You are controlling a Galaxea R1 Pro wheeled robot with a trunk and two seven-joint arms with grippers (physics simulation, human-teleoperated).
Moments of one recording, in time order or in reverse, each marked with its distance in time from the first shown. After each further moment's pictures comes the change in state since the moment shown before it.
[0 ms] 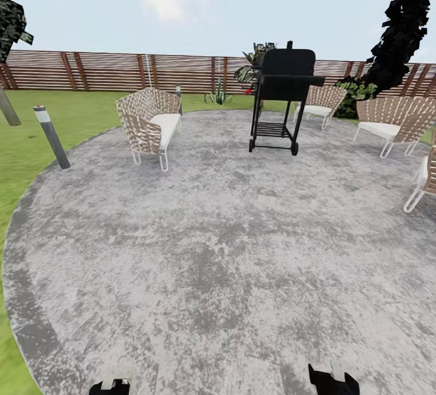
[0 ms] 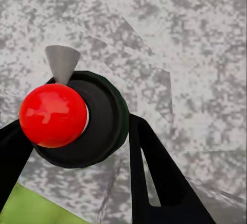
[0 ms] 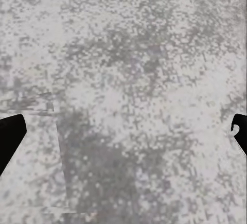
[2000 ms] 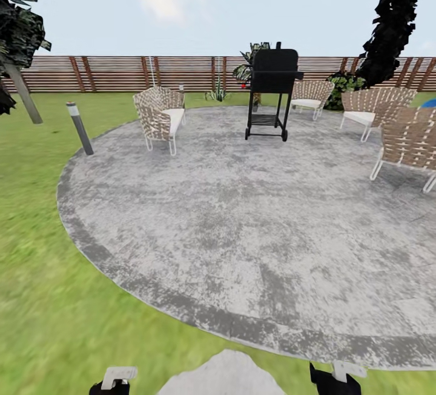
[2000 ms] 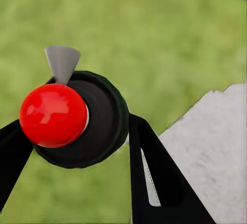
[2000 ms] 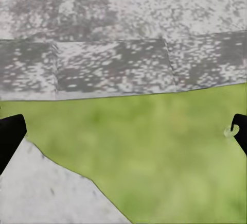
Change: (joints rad) left arm 0.000 0.000 -0.001 0.000 0.000 0.000 -0.001; right arm 0.000 0.000 0.001 0.000 -0.056 0.000 0.001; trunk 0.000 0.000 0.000
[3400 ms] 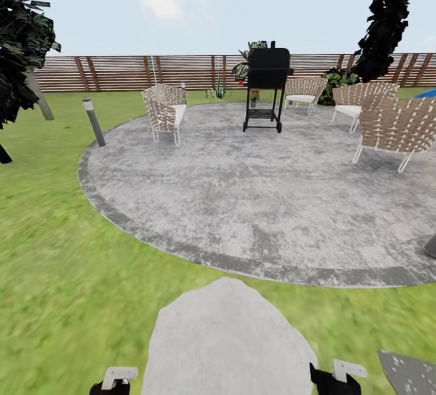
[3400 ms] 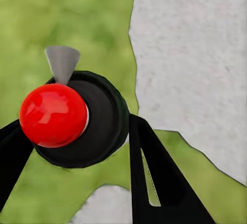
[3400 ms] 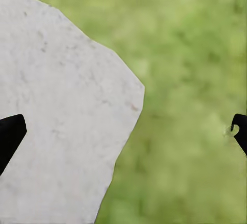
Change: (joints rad) left arm 0.000 -0.001 0.000 0.000 0.000 0.000 0.000; right arm 0.000 0.000 0.000 -0.001 0.000 0.000 -0.001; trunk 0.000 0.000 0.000
